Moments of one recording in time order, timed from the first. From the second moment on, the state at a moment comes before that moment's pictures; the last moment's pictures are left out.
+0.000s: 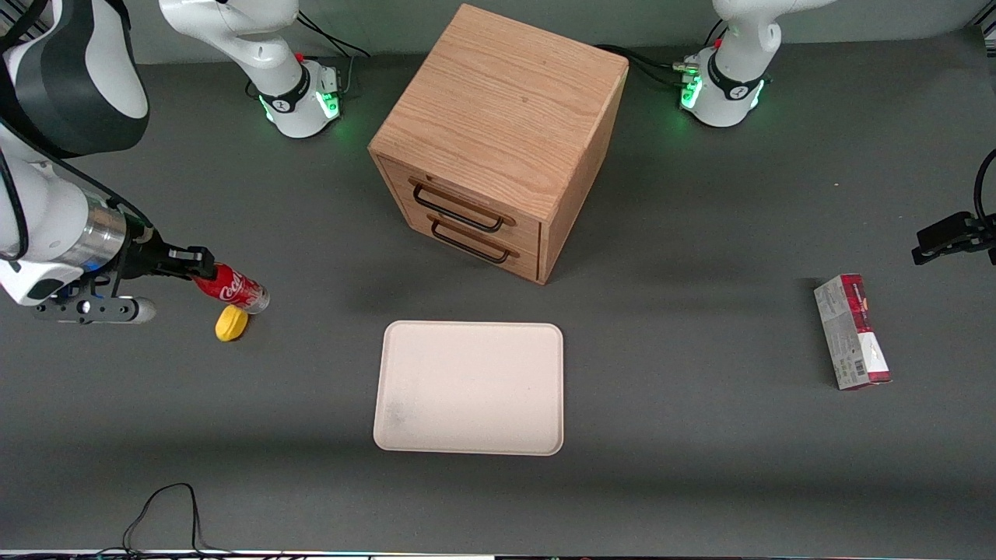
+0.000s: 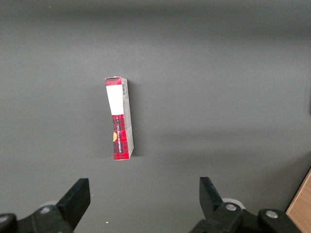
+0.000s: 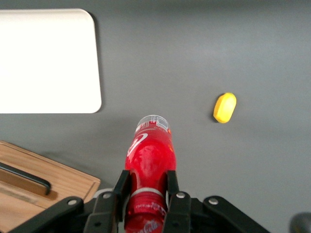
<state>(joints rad) 0.05 0.26 0.10 -1.37 0.02 1.50 0.21</state>
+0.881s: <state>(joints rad) 0.12 0.64 0.35 -1.04 -0.12 1.68 0.57</state>
